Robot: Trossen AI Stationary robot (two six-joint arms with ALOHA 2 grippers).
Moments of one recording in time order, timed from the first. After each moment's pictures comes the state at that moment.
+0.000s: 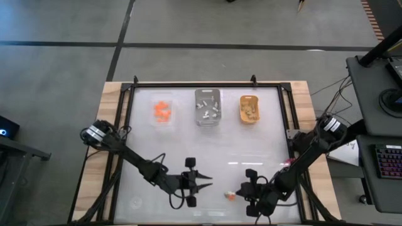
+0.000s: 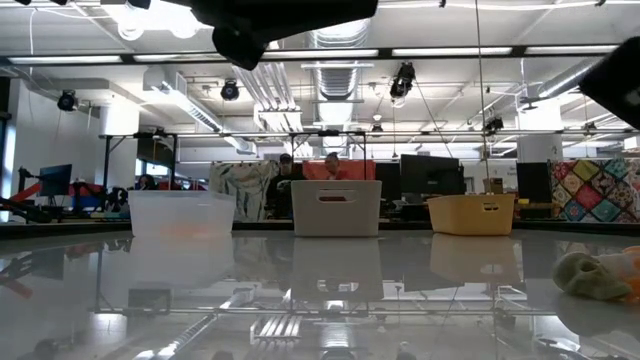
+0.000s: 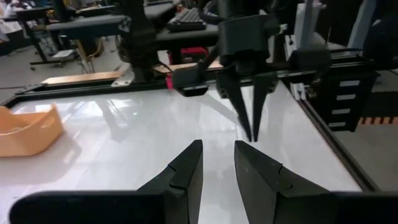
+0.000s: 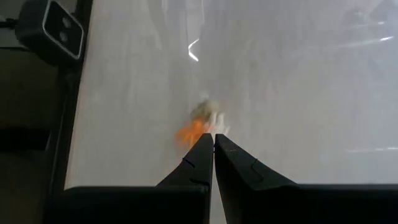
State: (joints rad) left arm -0.58 1.85 0.97 0.66 -0.61 -0.07; right arm 0.84 1.69 0.93 -0.19 0.49 0.81
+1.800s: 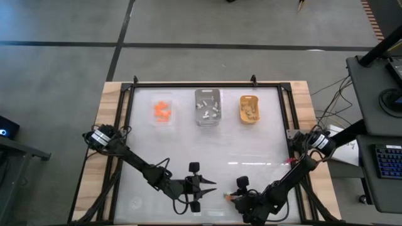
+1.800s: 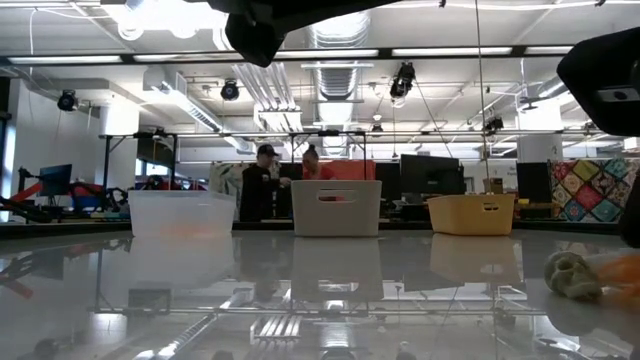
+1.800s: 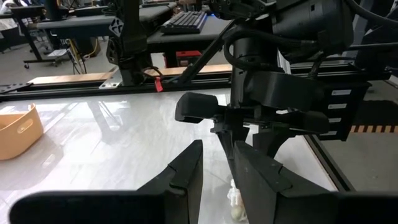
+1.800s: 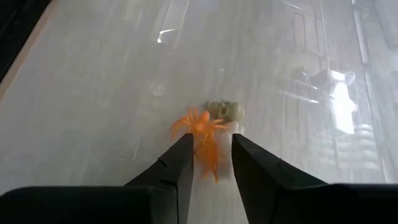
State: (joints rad) left arm -0.59 1.94 1.06 0.66 -0.62 -0.09; right arm 0.87 1.94 1.09 -0.24 0.60 0.45
